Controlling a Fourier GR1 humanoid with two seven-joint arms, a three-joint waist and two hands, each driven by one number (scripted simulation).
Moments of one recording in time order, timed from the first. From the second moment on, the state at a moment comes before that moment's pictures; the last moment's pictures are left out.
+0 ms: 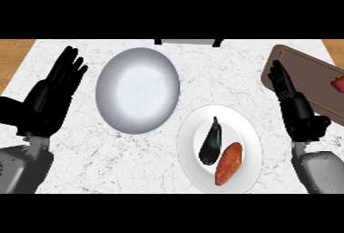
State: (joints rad) left arm -0.30 0.43 -0.16 -1.66 0.40 0.24 0.20; right arm -0.25 -0.35 0.14 -1.47 -0.11 -0.18 -0.09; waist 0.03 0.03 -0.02
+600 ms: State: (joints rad) left arm -0.26 0.51 -0.18 -1.59 0.18 0.33 0.15; right arm -0.12 -0.23 -0.05 -1.15 -0.45 0.09 -0.35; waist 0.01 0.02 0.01
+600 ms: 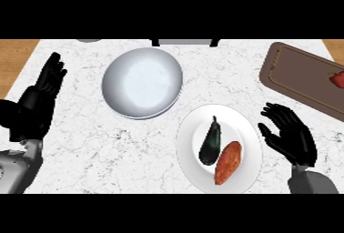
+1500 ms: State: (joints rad) left arm -0.25 0.46 -0.19 -1.54 0.08 0.35 0.14; right arm -0.31 -0.53 0.11 -0.99 -0.12 0.42 -0.41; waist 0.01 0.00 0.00
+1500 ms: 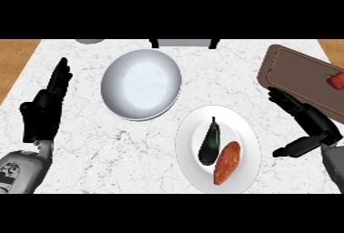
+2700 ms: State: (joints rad) left arm -0.20 0.37 -0.11 -1.60 -0.01 0.27 0.16; right arm -0.46 -0.32 0.31 -1.05 0.18 0.53 -0.03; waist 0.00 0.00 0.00
